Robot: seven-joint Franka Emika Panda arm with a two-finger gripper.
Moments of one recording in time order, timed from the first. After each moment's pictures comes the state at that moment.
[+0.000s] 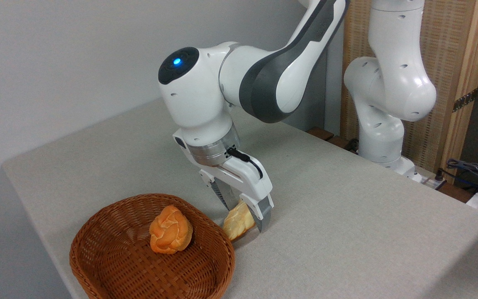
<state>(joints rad) -0.25 -0.01 0.25 -2.12 -0.02 1.88 0.71</state>
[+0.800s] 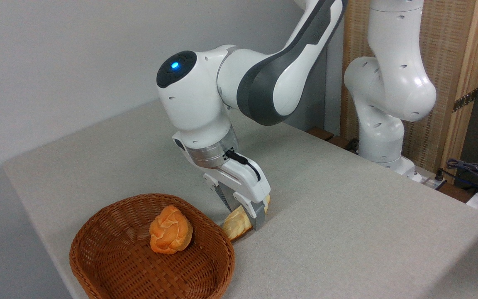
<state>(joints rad) -0.25 0.00 0.25 -2.12 -0.02 1.88 0.73</state>
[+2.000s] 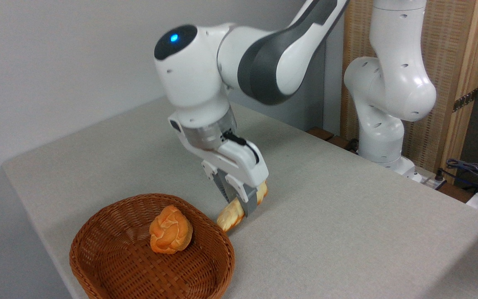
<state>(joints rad) -0.25 -0.06 0.26 -2.07 -0.02 1.83 0.73</state>
